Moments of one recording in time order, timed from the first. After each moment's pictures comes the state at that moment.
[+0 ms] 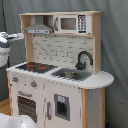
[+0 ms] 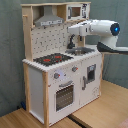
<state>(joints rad) -0.63 -0.98 1.06 -2.07 -0.36 2.88 -1.36</state>
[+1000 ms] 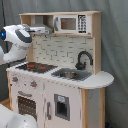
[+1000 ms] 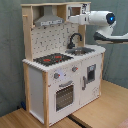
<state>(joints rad) -0.77 -0.83 0.98 -2.06 -0.36 3.01 -1.41</state>
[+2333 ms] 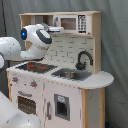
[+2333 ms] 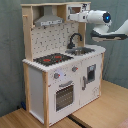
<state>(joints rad) -1.00 -0.69 1.03 -2.03 -0.36 3.21 -1.41</state>
